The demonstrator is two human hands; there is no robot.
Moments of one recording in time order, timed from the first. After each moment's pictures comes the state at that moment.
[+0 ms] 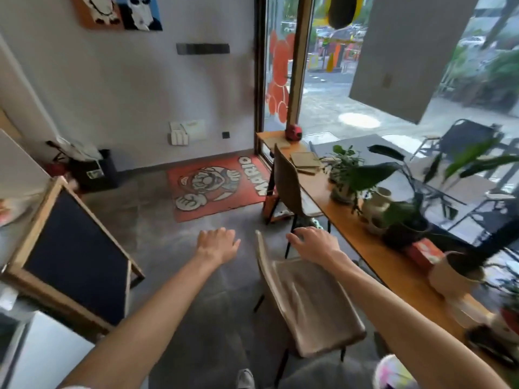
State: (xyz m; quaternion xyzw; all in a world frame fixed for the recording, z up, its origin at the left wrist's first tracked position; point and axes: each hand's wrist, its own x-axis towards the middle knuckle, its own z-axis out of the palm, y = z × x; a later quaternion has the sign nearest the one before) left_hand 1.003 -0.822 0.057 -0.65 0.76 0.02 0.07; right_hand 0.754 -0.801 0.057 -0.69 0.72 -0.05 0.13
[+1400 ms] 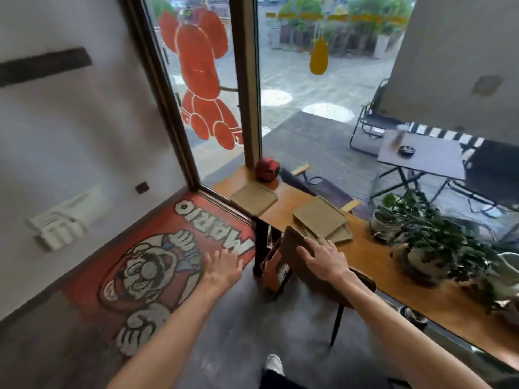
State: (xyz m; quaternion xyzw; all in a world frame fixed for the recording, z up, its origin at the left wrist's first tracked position) left_hand 1.005 -1.777 -0.001 -0.44 0.88 0.05 0.17; right_hand 0.788 -1.631 -0.015 -0.41 0.88 -0.10 0.22
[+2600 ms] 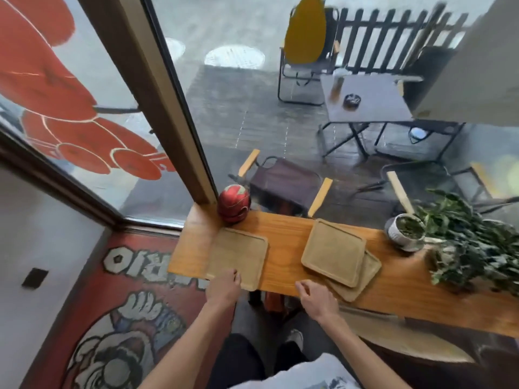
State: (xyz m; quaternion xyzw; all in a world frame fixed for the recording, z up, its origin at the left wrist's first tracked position) left_hand 0.762 -2.177 -0.124 -0.33 0.88 0.25 0.23; right_hand 0.683 -1.945 -0.132 -0.07 0.92 -0.19 0.33
